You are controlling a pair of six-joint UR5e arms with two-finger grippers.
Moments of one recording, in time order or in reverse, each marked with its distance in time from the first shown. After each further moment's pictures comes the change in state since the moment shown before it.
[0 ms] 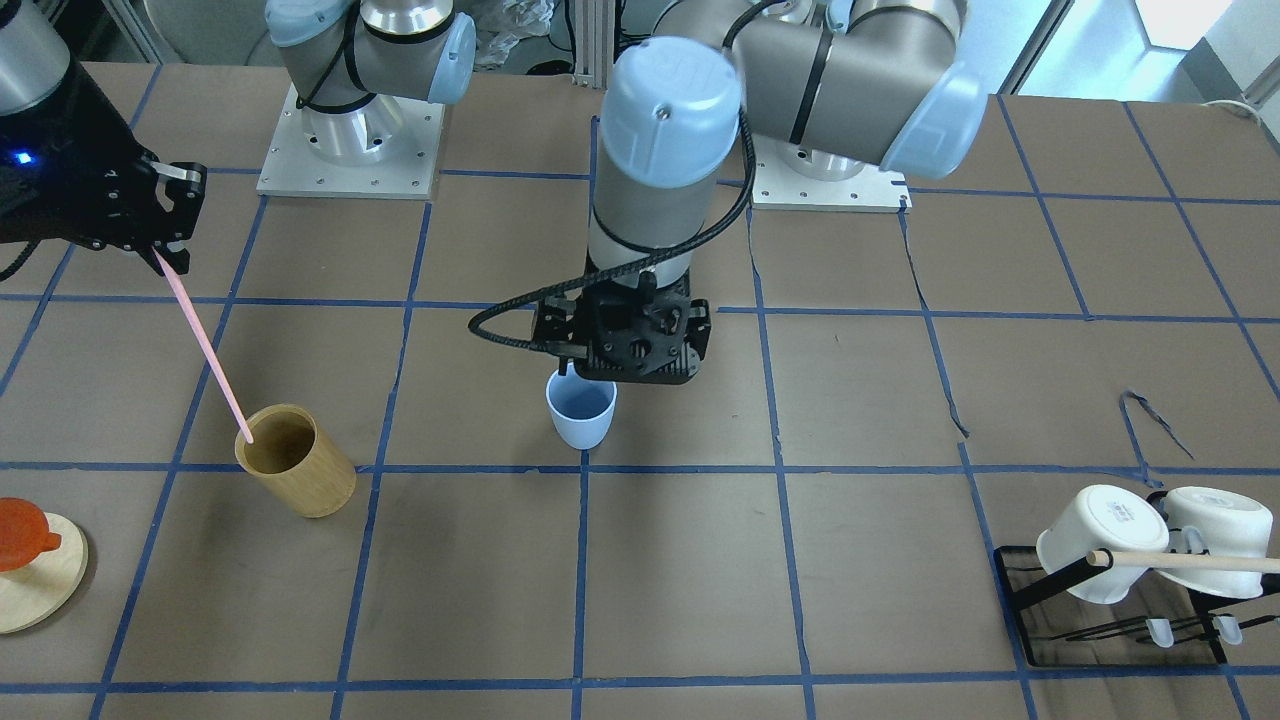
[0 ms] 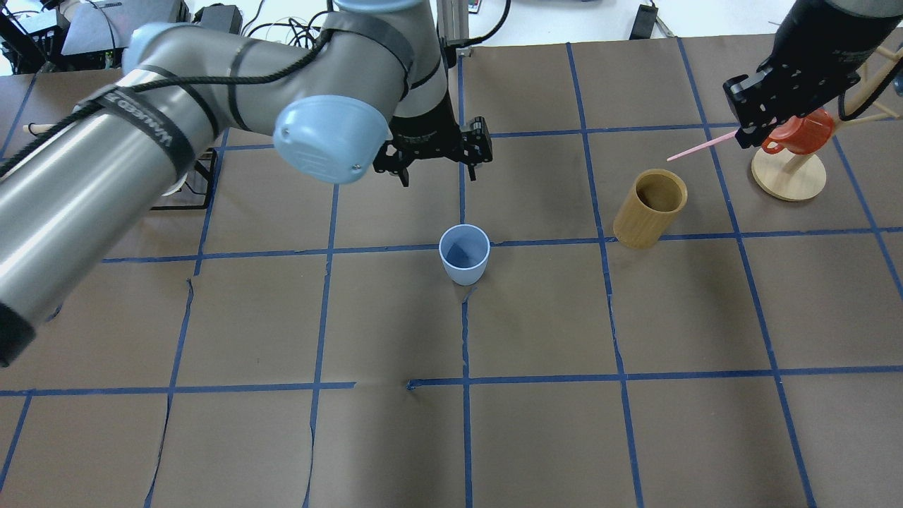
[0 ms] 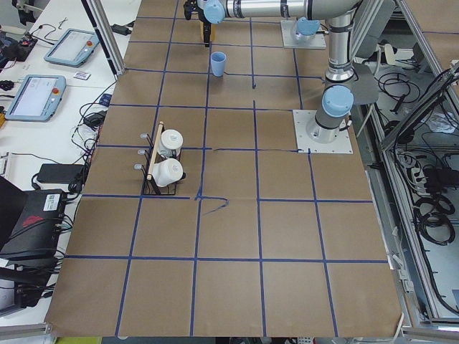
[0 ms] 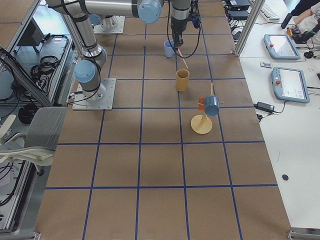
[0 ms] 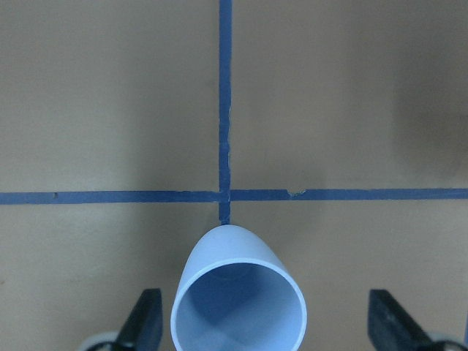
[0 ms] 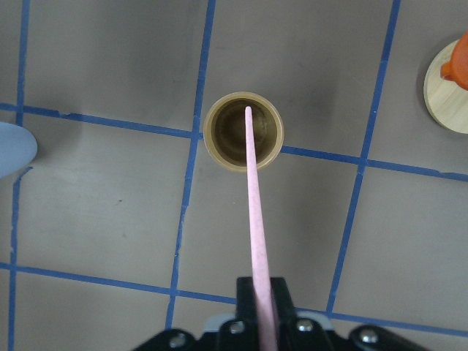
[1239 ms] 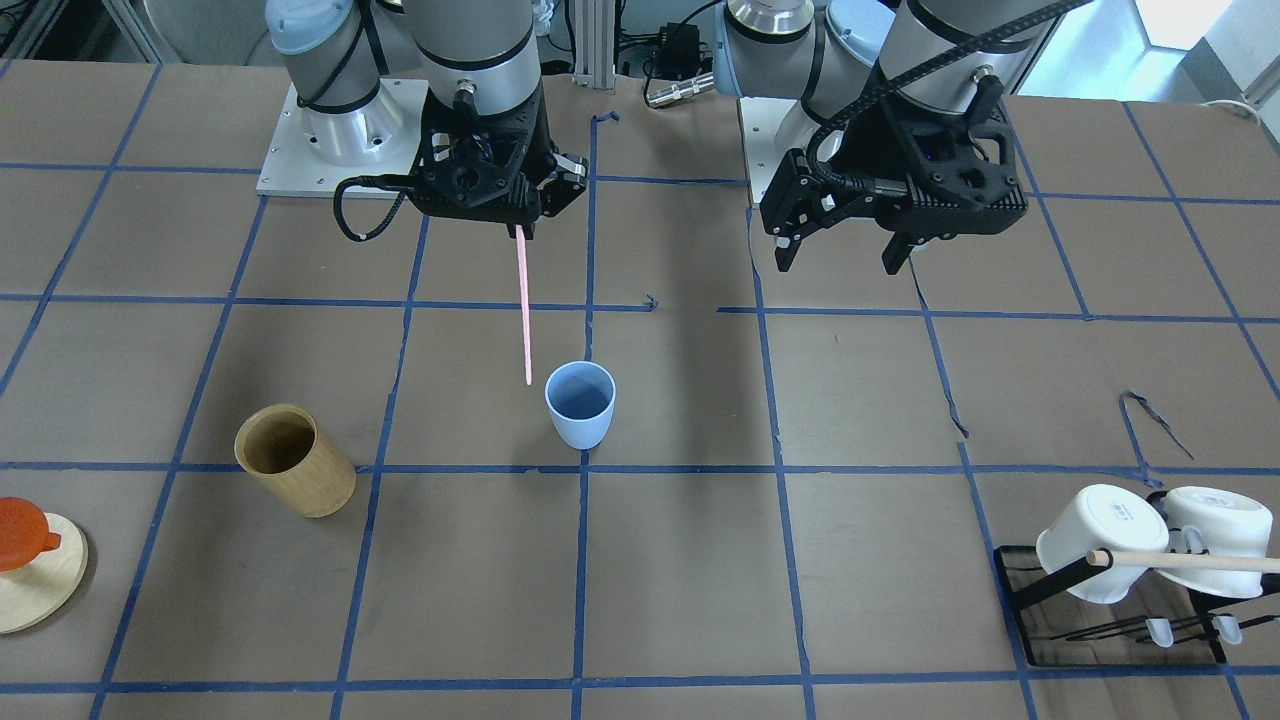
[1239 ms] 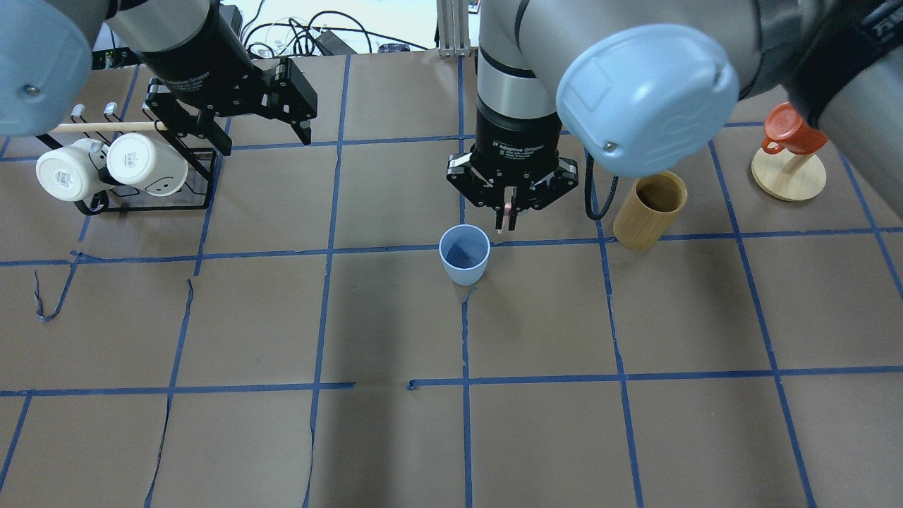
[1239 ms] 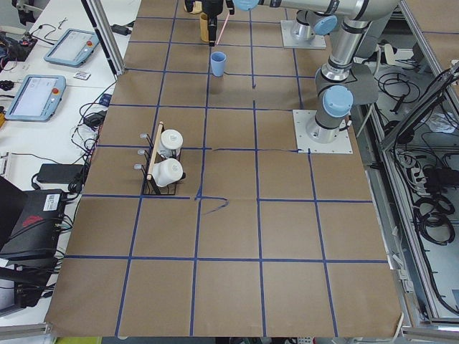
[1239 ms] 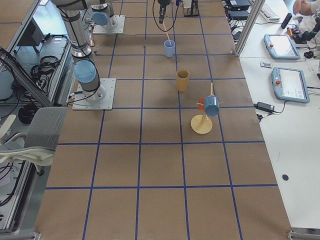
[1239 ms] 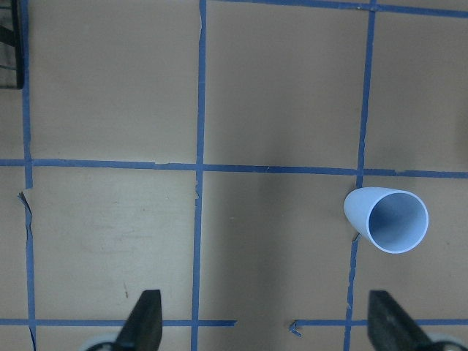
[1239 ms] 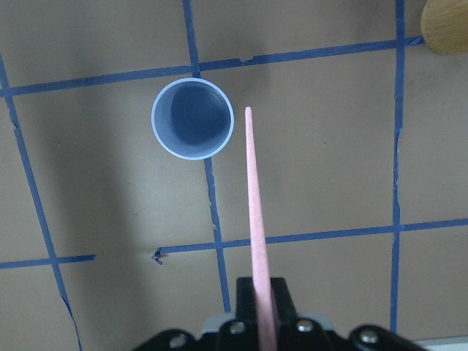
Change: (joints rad) left arm 0.272 0.245 -0.021 -0.221 0.017 0.212; right arm 0.510 0.107 -0.018 -0.017 0.066 0.760
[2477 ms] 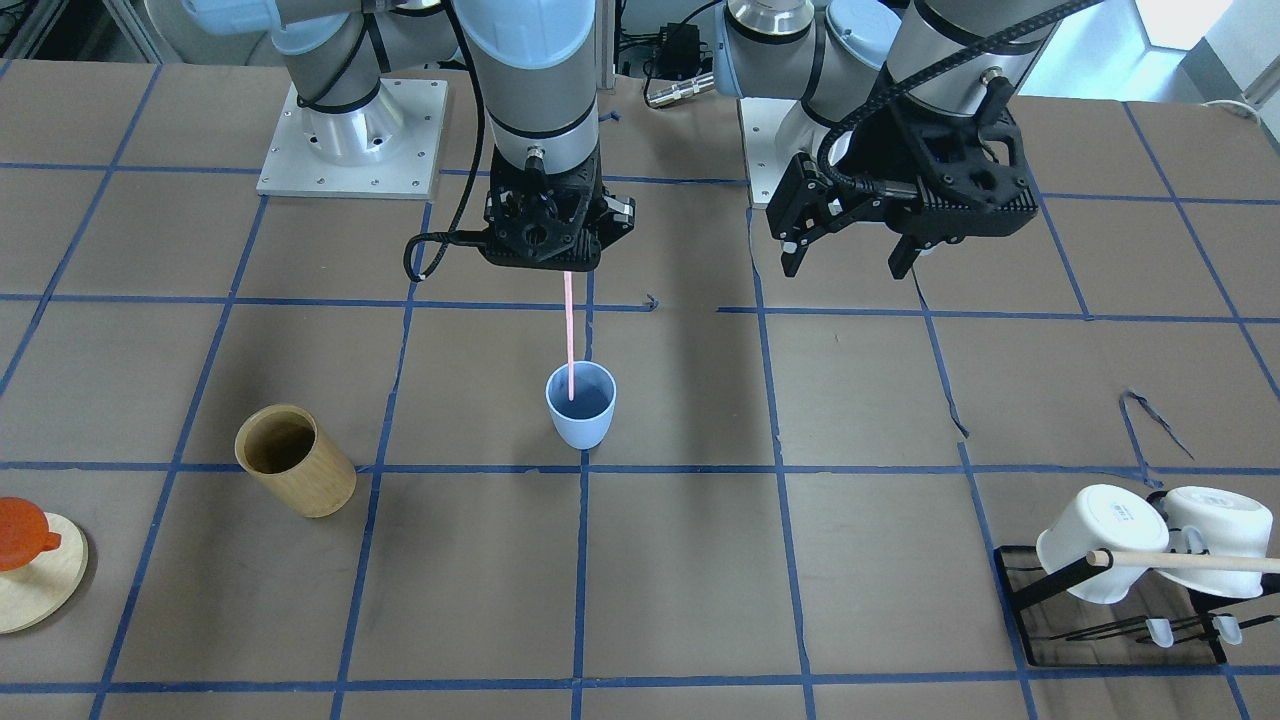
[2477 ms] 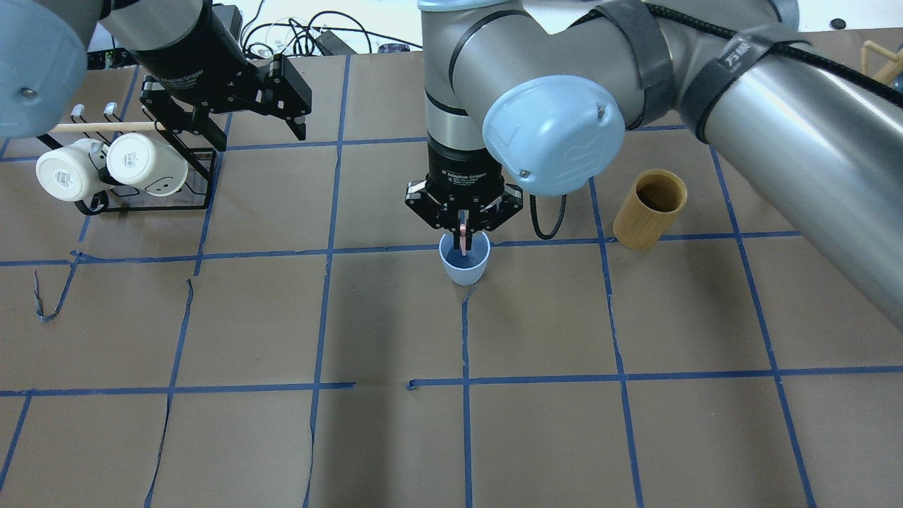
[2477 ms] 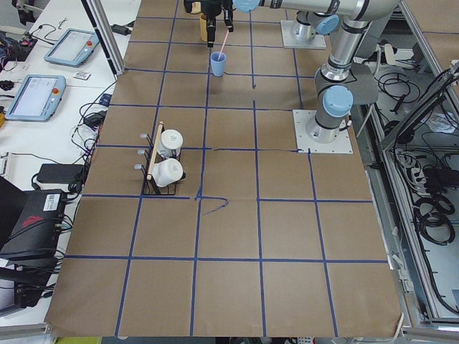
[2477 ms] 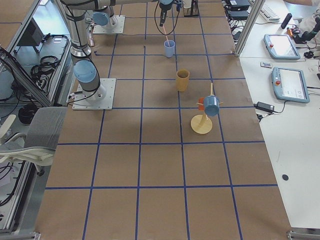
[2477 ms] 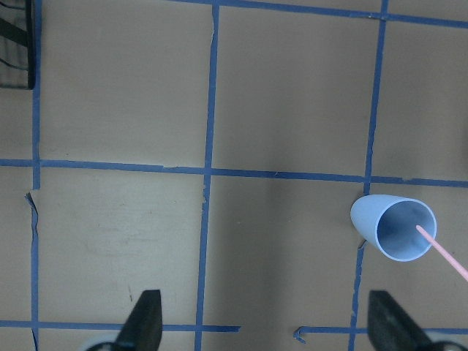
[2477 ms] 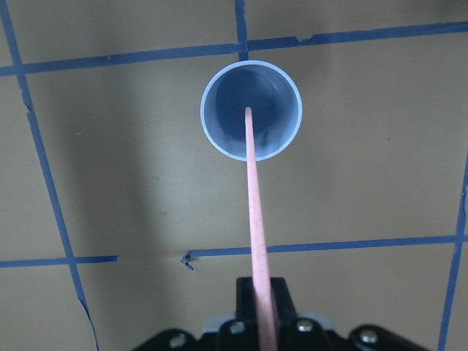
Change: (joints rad) left arm 0.010 0.003 -0.005 0.022 0.002 0.005; right arm 0.058 0.110 0.009 -0.071 0.046 0.018
